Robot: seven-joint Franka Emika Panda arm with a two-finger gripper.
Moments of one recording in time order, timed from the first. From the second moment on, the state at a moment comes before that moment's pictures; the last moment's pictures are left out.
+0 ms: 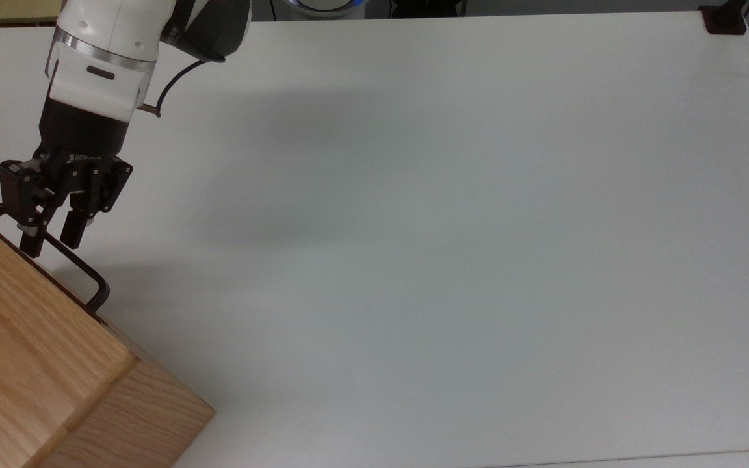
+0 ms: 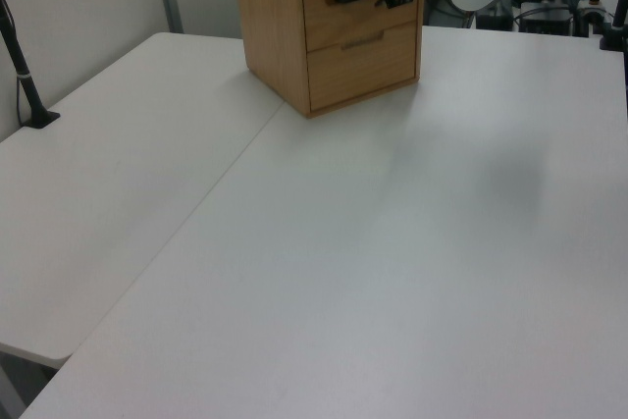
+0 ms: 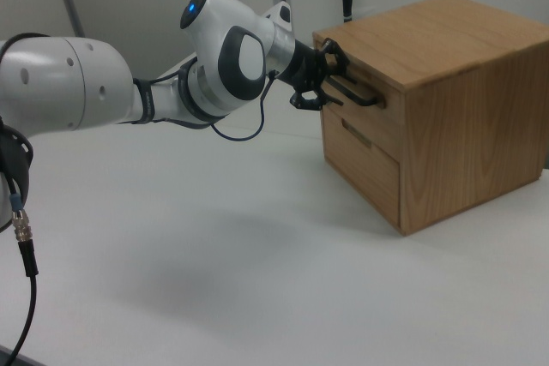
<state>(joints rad) -0.26 0.40 0.03 -1.52 -0.61 2.71 -0.78</state>
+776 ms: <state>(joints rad) -0.26 0.40 0.04 -1.52 -0.62 2.71 -0.78</state>
